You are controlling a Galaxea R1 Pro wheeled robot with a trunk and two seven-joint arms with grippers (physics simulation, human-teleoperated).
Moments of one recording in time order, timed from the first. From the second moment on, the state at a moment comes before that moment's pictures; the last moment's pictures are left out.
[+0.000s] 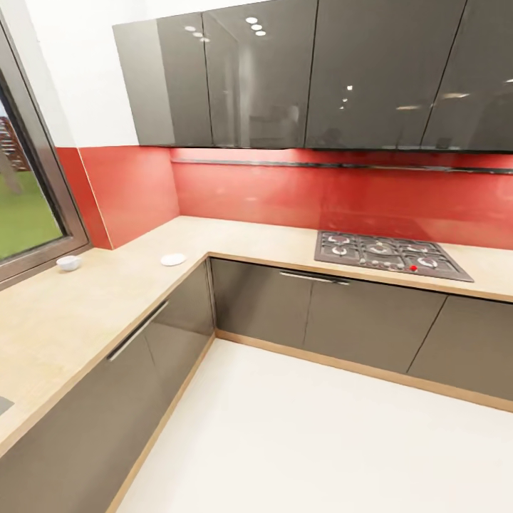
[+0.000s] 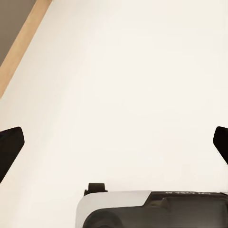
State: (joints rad) left arm 0.09 0.04 0.19 -0.63 0.01 -0.25 -0.24; right arm -0.23 -0.03 0.25 -0.15 -0.37 -0.27 -0.11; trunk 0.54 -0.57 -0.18
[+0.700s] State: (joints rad) left arm 0.09 0.04 0.19 -0.63 0.01 -0.25 -0.24; right arm -0.23 -0.03 0.25 -0.15 -0.37 -0.27 -0.11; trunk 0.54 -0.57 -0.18
